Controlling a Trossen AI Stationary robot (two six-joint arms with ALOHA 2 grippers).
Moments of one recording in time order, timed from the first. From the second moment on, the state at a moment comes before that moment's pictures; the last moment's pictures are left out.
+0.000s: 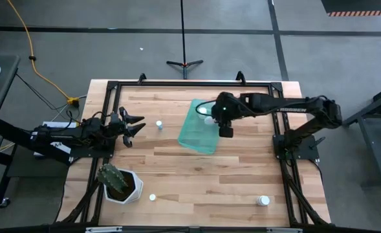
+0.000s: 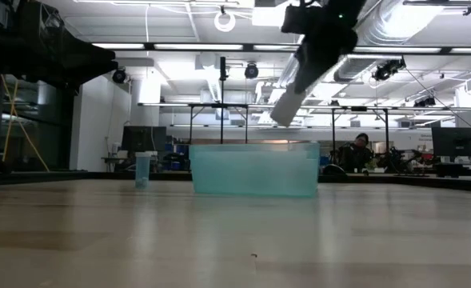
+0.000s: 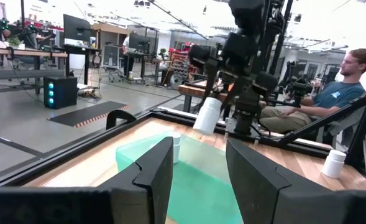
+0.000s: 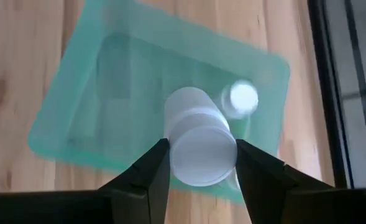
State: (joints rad) left arm -0.02 0.01 0.01 0.12 -0.33 -0.11; right arm -0.17 1.47 1.23 -0.75 0.11 -0.20
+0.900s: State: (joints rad) left arm -0.02 0.01 0.01 0.12 -0.33 -0.11; right arm -0.24 1.75 1.23 -0.77 0.16 -0.17
